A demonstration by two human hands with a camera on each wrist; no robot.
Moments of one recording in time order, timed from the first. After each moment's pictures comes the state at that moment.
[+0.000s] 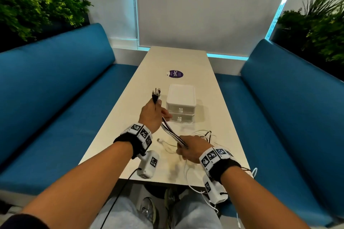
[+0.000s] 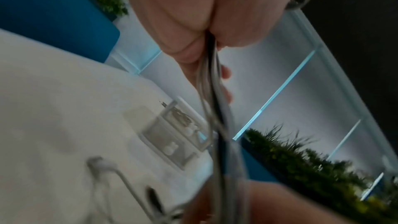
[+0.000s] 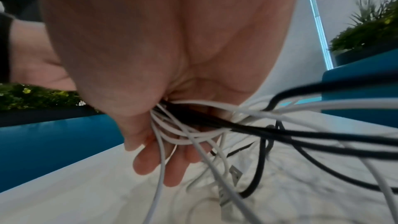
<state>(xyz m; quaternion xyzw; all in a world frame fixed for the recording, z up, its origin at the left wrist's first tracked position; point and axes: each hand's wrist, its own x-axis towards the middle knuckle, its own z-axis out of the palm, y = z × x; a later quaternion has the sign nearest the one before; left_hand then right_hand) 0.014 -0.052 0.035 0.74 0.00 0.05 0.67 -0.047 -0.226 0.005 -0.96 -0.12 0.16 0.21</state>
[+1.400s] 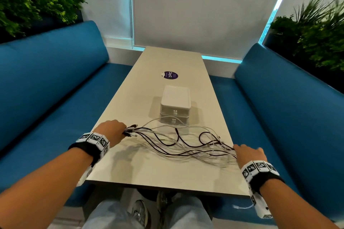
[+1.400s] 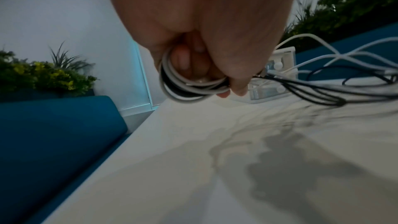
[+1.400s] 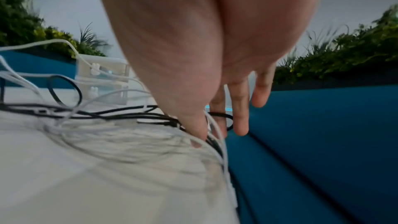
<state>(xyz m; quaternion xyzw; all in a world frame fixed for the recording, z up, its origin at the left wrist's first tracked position) 0.017 0.062 -0.003 0.99 -0.10 -0.05 -0.10 -0.060 -0.390 -0.024 -0.98 0.09 0.11 -0.16</state>
